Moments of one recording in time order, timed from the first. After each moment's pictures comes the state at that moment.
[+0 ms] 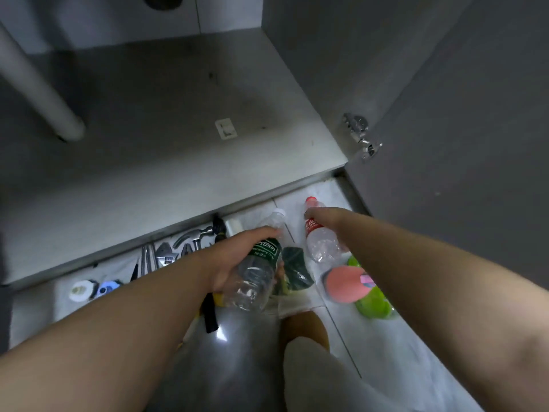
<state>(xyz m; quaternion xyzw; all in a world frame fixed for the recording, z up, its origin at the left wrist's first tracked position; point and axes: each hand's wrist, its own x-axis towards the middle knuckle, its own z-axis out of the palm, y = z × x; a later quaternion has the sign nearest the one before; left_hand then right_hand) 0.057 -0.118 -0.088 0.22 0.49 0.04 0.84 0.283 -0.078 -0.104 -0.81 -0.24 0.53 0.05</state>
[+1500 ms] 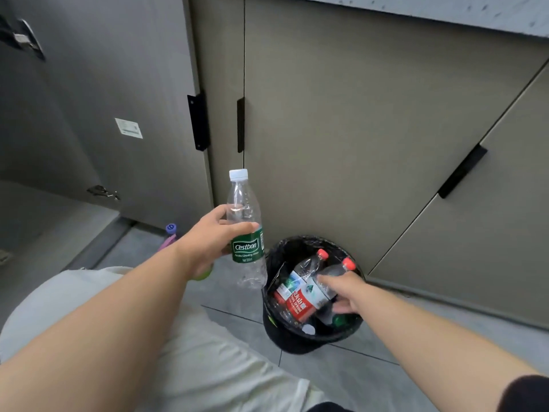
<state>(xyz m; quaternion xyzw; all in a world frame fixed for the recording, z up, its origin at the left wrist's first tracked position) 0.265 -0.425 0.153 0.64 0.26 0.02 0.72 0.409 -0.677 0.037 -0.82 0.14 0.38 0.40</state>
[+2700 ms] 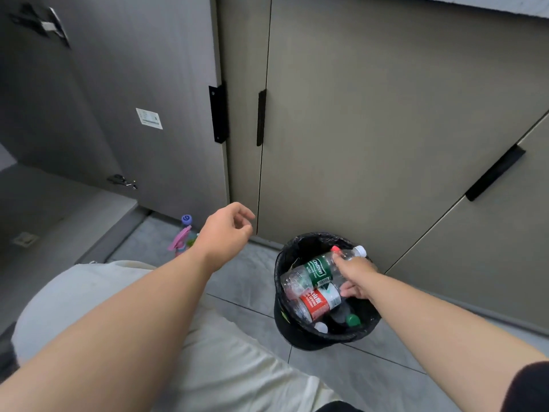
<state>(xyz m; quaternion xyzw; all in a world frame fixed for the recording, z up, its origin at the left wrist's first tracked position) 0.263 -0.409 0.123 0.83 0.27 0.12 0.47 0.427 -0.655 0.050 -0.89 0.09 0.32 0.30</state>
